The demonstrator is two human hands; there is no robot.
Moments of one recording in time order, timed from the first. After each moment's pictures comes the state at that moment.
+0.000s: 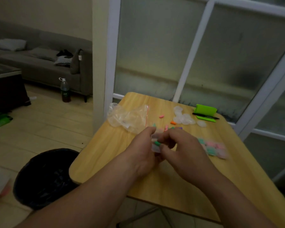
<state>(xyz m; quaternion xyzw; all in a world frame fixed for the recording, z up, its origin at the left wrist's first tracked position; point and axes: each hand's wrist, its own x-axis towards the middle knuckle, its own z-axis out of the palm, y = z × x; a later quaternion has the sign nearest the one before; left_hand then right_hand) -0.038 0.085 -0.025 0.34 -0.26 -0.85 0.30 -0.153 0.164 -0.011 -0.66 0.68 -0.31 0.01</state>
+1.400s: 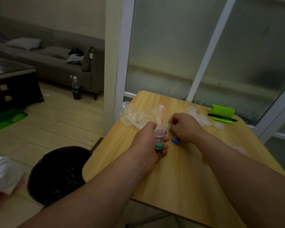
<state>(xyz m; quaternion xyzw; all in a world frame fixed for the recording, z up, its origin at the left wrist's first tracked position) -0.021 0.060 -0.026 0.39 -0.29 -0.81 0.34 -0.214 0.013 -0.033 -0.61 0.78 -0.16 0.02</state>
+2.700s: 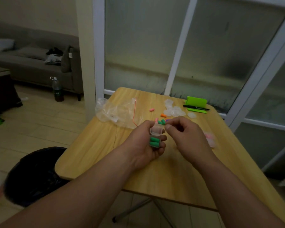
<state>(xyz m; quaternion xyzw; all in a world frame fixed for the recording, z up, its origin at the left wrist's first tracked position) -0.059 0.102 -0.019 0.31 -0.35 -0.85 0.25 -0.197 0.164 -0.016 -0.51 0.71 -0.47 0.10</state>
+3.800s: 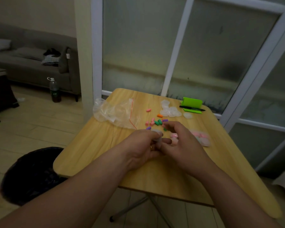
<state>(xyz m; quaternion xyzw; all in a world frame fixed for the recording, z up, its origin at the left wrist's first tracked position) -0.059 0.108 -0.027 0.28 -0.42 -0.83 0.25 -0.205 0.188 -0.031 -0.61 0.70 -0.36 0.06</state>
